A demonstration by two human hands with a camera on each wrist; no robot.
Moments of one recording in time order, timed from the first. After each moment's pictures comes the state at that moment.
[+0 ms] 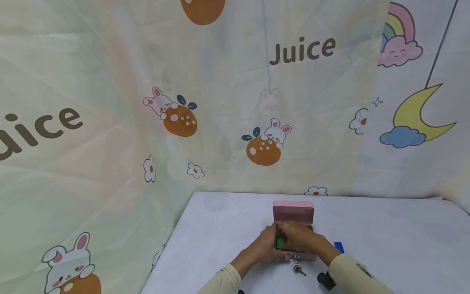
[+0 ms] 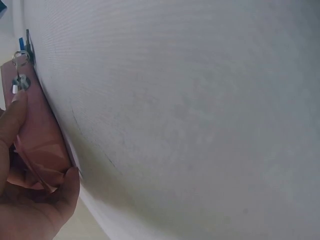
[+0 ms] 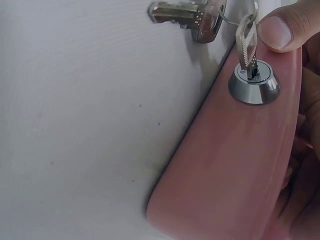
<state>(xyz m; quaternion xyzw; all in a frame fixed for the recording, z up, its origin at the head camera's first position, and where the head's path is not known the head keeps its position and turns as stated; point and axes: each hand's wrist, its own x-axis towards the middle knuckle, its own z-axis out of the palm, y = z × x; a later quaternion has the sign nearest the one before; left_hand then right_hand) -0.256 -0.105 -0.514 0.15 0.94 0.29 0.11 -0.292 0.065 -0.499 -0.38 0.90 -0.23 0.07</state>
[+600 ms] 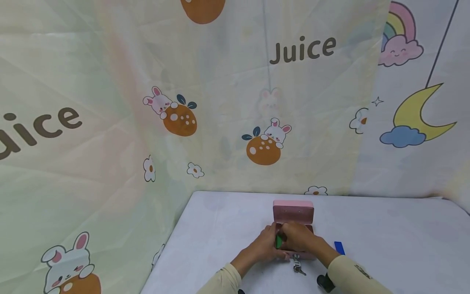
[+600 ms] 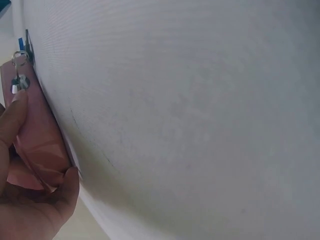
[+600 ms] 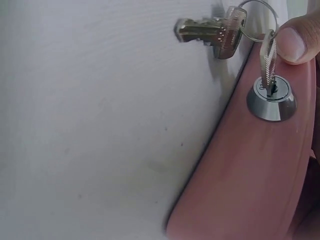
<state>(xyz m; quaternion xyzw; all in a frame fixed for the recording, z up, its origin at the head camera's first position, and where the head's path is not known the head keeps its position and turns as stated) -0.256 -0.104 -0.515 0.15 0.94 0.29 0.10 -0.292 0.061 -0.510 -0.35 0.91 -0.21 0.03</state>
